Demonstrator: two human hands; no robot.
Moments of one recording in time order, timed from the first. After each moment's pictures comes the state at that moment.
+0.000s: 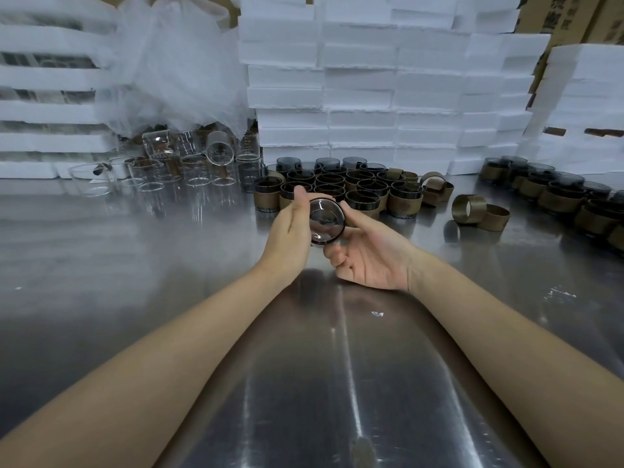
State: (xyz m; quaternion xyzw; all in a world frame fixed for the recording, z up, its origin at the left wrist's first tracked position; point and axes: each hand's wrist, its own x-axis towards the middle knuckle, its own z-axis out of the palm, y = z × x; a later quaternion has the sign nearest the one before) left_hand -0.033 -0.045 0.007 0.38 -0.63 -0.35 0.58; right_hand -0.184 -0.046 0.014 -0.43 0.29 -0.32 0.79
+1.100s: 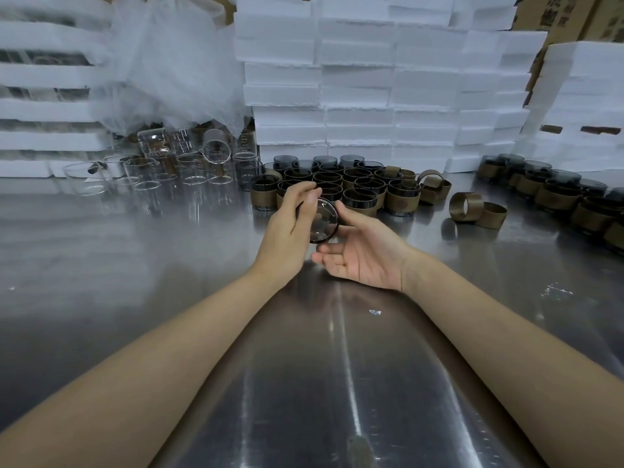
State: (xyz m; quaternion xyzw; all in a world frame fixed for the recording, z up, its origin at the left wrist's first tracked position) left_hand -0.027 -0.049 -0.002 0.39 -0.69 -0.25 0.56; right_hand -0.180 -0.043 0.013 -0.41 0.31 -0.36 0.78
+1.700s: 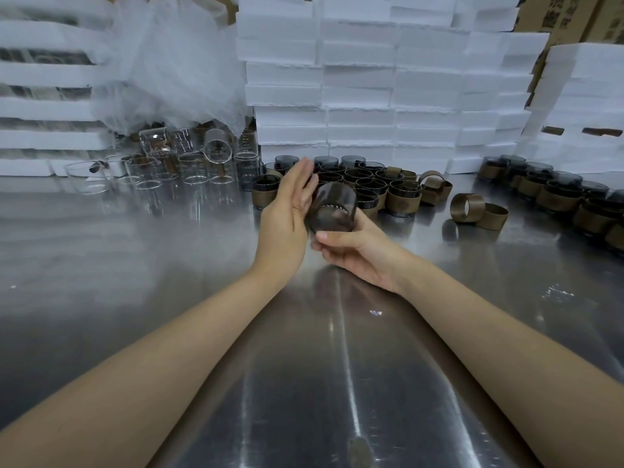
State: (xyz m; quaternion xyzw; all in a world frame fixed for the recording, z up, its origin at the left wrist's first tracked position) left_hand -0.031 -0.039 0.007 0.30 -0.68 -0.26 0.61; right_hand -0.171 -0.043 0.007 -0.48 0.30 -0.48 0.67
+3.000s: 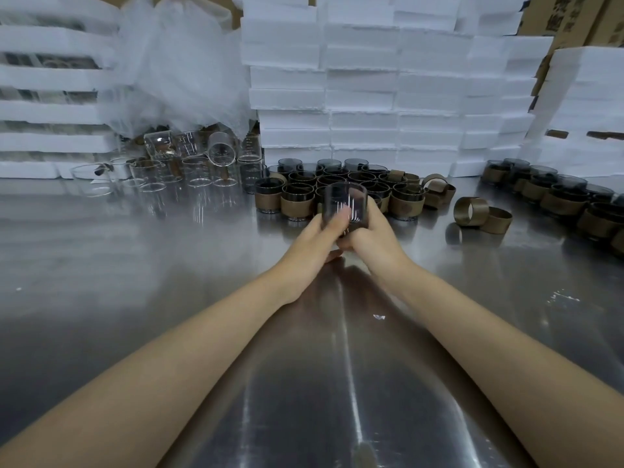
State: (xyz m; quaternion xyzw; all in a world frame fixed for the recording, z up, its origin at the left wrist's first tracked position) left_hand -0.048 -0.041 0.001 0.37 -0.57 -0.56 0.48; right_hand -0.167 -0.050 0.008 -0.61 0.46 -0.54 0.36
